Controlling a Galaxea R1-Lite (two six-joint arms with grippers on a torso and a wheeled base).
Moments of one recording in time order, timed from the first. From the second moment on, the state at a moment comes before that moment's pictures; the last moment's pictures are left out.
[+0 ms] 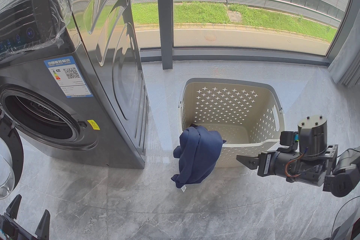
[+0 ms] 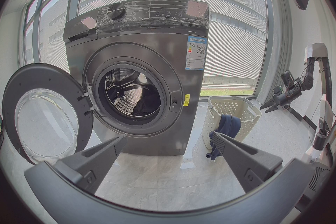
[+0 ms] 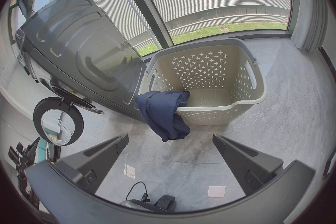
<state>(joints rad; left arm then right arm) 0.00 0.02 -0.02 0.00 -0.03 -0.02 0.58 1.64 -0.48 -0.66 -0.11 0.42</state>
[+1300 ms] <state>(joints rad) 0.00 0.02 -0.02 0.00 -0.03 -0.02 0.66 2.30 -1.06 -0.69 -0.20 0.49</state>
